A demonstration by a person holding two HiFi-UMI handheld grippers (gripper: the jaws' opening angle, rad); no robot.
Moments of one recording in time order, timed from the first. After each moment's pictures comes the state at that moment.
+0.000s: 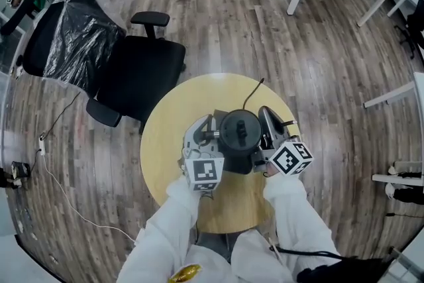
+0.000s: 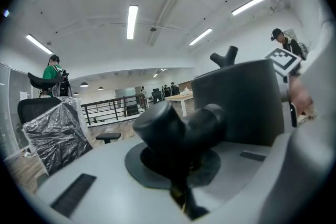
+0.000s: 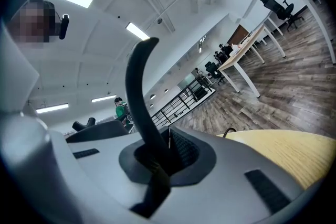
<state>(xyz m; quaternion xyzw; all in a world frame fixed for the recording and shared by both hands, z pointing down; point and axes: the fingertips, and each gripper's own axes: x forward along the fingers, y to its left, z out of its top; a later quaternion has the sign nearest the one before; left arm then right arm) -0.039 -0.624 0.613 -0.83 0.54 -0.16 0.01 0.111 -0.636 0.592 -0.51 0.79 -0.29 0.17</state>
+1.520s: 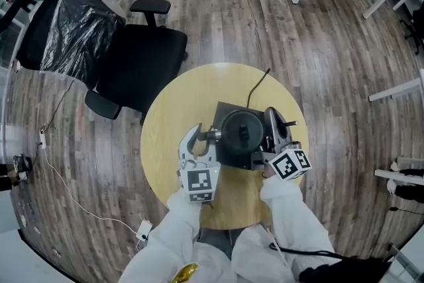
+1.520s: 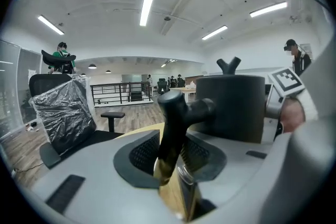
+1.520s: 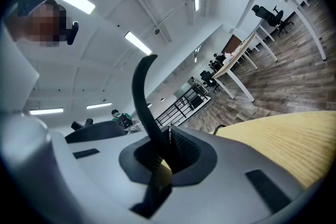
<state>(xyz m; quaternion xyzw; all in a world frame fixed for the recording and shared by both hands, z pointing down) -0.068 -0.590 0.647 -0.81 0.56 -0.15 -0.08 0.114 -0.623 0.619 -0.54 0.77 -0.27 0.21</state>
